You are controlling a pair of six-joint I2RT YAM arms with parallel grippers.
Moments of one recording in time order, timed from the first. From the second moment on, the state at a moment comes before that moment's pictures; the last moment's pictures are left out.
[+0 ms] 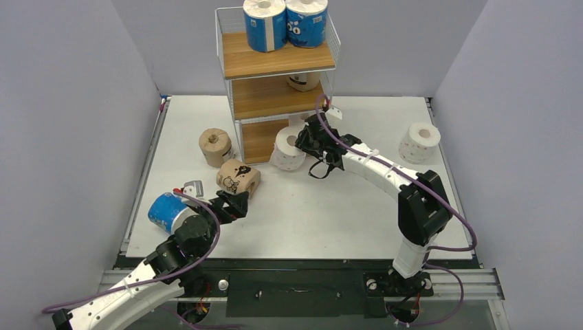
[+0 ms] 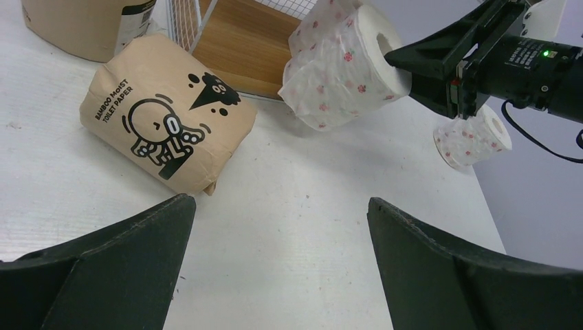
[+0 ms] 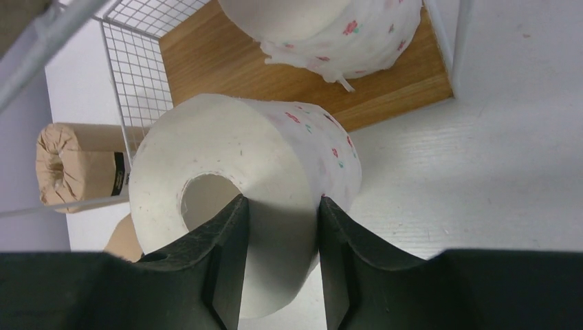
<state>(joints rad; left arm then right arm) -0.89 0.32 0.30 -0.16 -0.66 -0.75 0.64 1.74 1.37 -0.31 0.25 0.87</state>
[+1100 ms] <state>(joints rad) -0.89 0.29 0.30 -0.19 -0.67 -0.76 0.63 1.93 1.53 -0.23 0.30 1.01</state>
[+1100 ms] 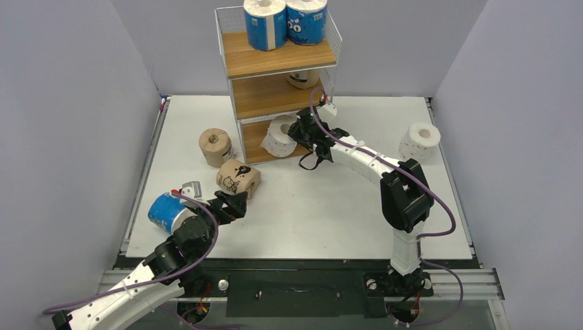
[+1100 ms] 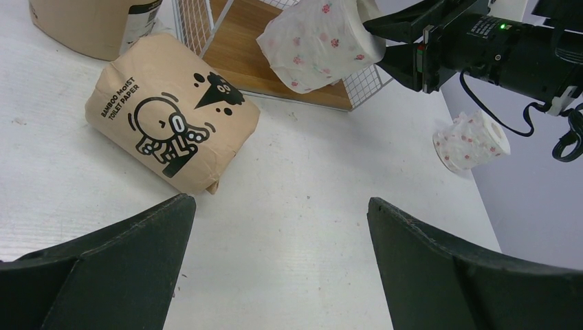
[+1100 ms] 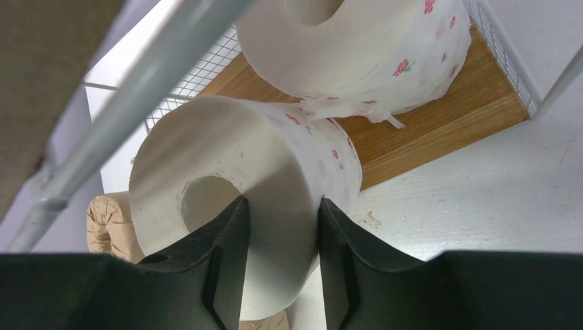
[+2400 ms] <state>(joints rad) -0.89 0.30 0.28 -0.20 -0.66 -0.79 0.63 1.92 1.46 -0.15 0.30 1.02</state>
